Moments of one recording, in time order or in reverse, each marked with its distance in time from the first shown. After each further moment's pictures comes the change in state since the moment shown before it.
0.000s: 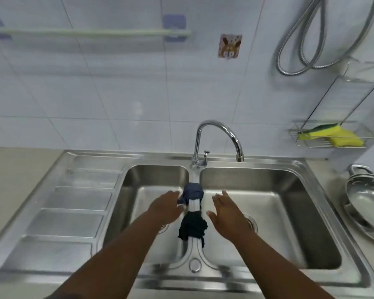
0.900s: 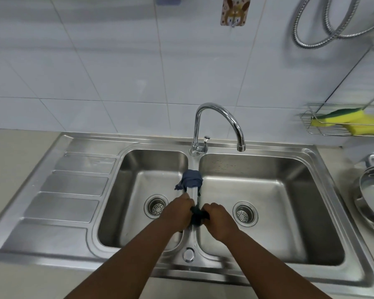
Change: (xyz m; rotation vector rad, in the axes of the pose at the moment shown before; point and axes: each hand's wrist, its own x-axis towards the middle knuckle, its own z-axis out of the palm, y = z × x) left_hand -0.007 0.047 0.044 0.001 -0.028 0.143; right_hand -0.005 0.006 0.040 0.214 -0.260 0.032
